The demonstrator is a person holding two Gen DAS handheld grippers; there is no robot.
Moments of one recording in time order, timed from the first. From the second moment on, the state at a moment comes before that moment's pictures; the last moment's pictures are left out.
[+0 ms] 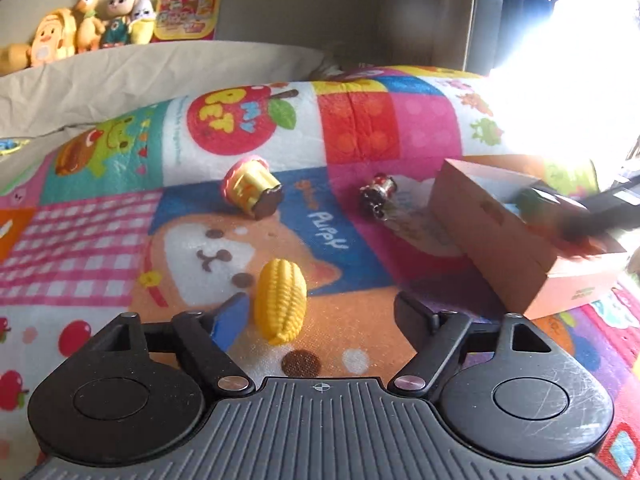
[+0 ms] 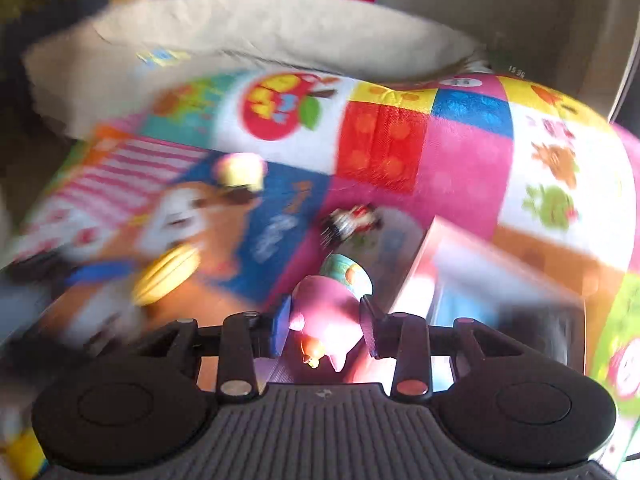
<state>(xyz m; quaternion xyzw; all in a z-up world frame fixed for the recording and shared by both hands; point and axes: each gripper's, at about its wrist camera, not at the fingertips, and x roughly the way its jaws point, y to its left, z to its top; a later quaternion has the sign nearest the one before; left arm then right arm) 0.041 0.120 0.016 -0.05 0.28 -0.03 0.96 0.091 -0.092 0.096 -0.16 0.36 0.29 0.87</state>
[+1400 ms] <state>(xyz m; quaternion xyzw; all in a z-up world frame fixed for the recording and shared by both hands) -0.044 -0.008 0.008 0.06 0.34 -0.19 0.92 -0.028 -0.251 -0.009 -0.03 0.34 0.09 0.93</state>
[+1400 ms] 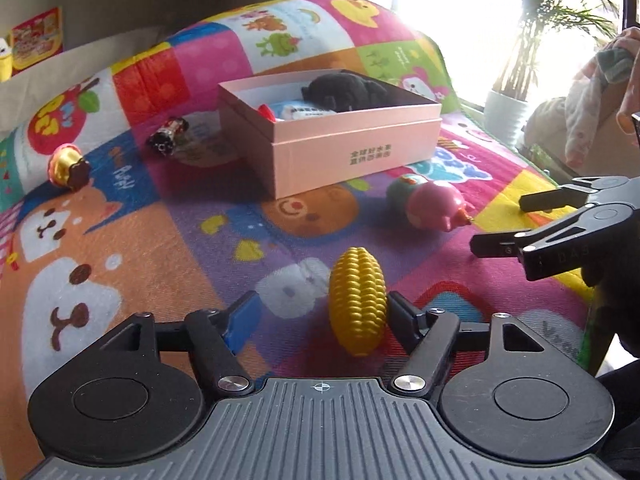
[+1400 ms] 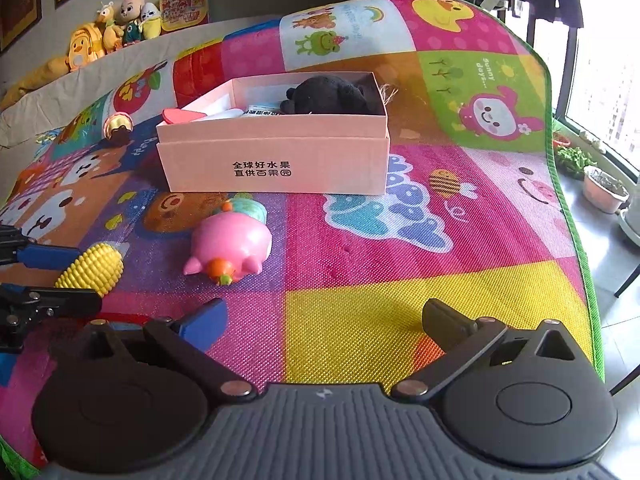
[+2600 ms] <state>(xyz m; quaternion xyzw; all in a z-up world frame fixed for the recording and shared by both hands) -0.045 -0.021 0.020 0.03 0.33 -0.23 0.91 -0.029 -0.250 -0.009 -0.02 0.34 0.10 0.93</state>
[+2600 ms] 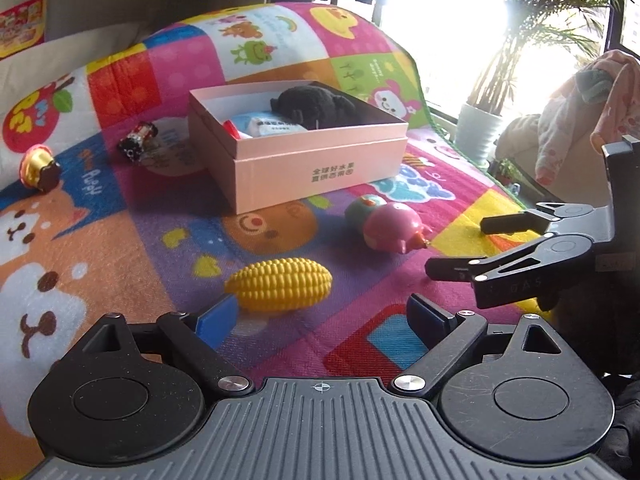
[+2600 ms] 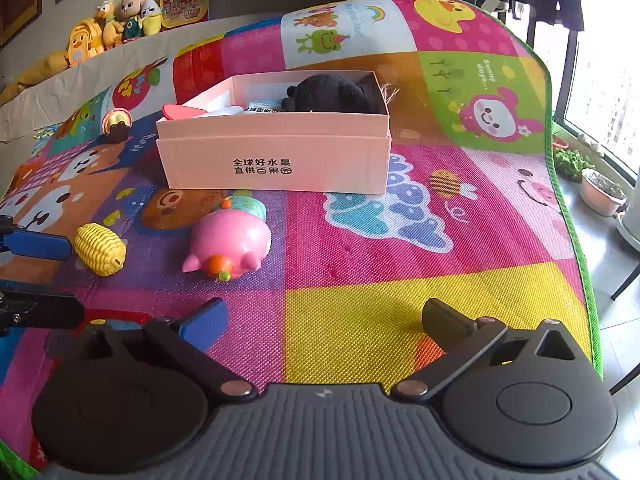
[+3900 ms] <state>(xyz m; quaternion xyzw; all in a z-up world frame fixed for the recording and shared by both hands) -0.037 -0.007 0.019 0.02 0.31 -0.18 0.93 -0.022 -0.205 0.018 -0.08 0.30 0.16 0.94</state>
